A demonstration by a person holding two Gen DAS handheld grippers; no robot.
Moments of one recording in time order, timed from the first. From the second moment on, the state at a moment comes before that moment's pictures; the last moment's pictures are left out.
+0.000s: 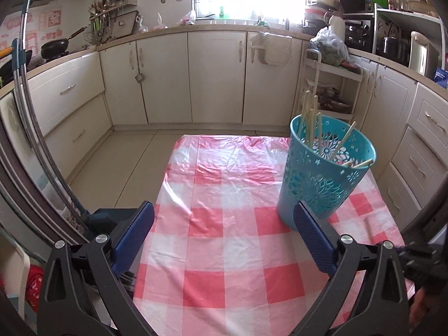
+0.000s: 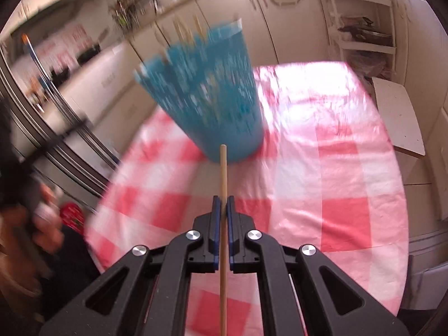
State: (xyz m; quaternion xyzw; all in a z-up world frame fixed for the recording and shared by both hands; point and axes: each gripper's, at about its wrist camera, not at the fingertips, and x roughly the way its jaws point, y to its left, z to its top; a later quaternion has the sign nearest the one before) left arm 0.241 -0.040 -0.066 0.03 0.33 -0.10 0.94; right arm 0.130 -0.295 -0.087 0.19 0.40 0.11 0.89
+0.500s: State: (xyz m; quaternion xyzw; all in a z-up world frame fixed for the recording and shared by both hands) left arm 0.242 -0.034 -0.080 0.04 0.37 -0.07 0.92; right arm 0.217 -0.297 0.080 0.22 0.12 0.14 0.96
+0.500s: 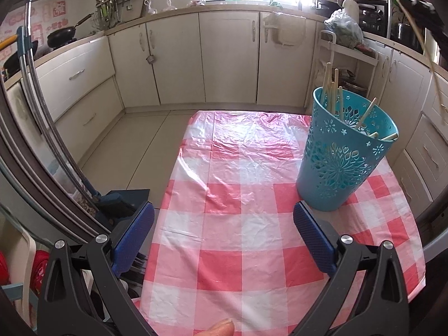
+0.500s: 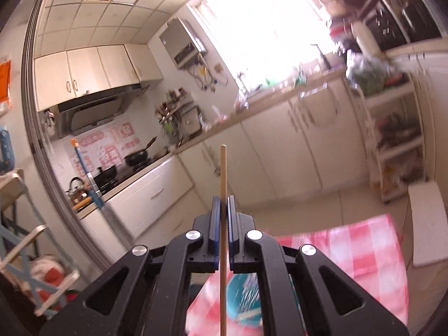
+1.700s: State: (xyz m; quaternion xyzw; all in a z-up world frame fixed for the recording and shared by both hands) left arm 0.158 -0.057 -0.020 0.06 0.34 -0.06 0.93; right arm 0.087 -0.259 -0.002 0.14 0.29 0.05 0.95
